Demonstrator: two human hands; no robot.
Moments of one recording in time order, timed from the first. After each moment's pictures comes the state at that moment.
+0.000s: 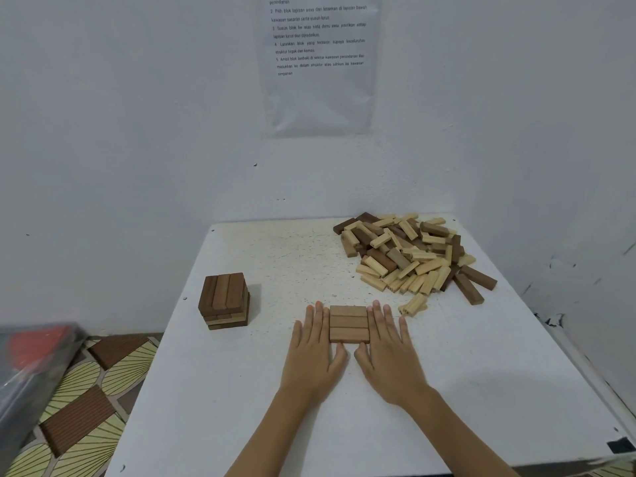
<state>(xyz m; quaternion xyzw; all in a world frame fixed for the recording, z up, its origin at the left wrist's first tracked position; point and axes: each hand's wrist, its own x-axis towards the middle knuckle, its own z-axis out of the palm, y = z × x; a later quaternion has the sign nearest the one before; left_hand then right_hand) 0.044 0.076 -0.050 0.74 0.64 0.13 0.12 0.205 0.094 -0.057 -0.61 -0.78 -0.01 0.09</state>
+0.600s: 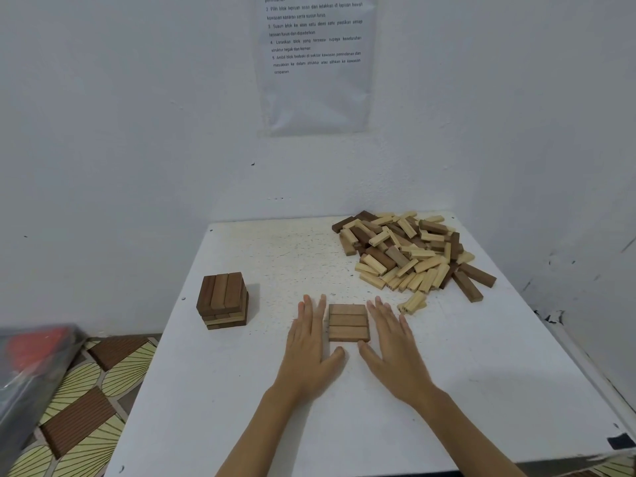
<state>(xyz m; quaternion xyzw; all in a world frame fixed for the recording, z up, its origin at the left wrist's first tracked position) 0.036 0.074 -0.042 0.72 0.62 0.23 0.22 0.217 0.096 -0.054 -0.56 -0.78 0.18 0.22</state>
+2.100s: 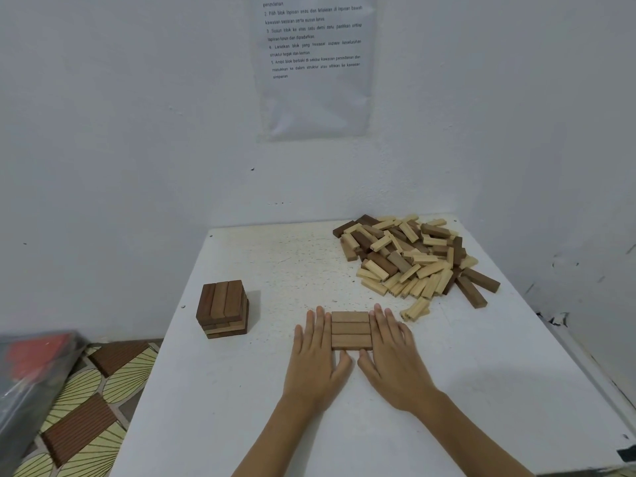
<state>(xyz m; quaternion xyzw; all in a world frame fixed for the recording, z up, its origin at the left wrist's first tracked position) 0.045 0.078 -0.051 0.74 0.65 0.13 0.12 0.213 0.098 -0.058 -0.60 -0.80 0.03 0.08</state>
